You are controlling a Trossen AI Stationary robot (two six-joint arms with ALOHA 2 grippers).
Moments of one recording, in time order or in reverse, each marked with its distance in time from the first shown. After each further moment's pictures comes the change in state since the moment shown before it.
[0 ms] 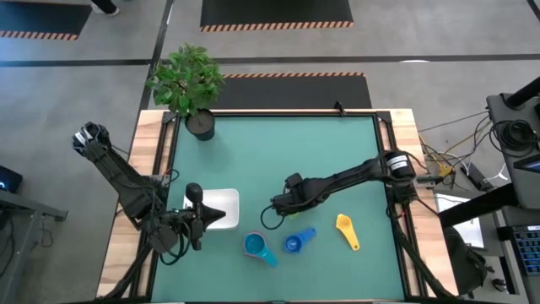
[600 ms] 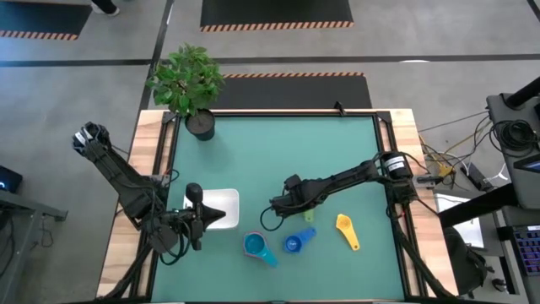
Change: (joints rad) left arm 0.000 0.000 0.000 -0.001 0.000 0.000; right arm 0.003 0.025 0.000 0.006 -0.006 -0.040
